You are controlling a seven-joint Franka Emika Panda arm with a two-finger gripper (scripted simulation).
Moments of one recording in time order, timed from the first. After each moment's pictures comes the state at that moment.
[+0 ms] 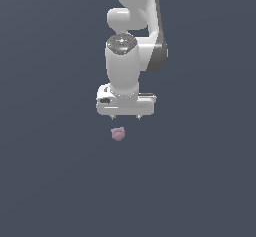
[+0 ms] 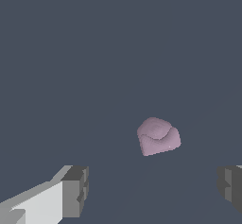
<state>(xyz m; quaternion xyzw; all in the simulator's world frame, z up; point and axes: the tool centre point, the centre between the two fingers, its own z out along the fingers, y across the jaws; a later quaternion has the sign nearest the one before) 0.010 -0.008 0.185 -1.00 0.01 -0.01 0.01</state>
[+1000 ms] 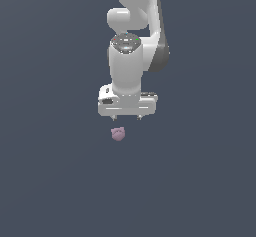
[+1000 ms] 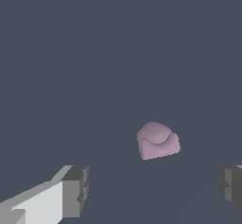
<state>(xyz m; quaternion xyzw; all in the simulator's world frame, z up) 0.014 -0.004 0.186 -1.00 -0.02 -0.02 0.00</state>
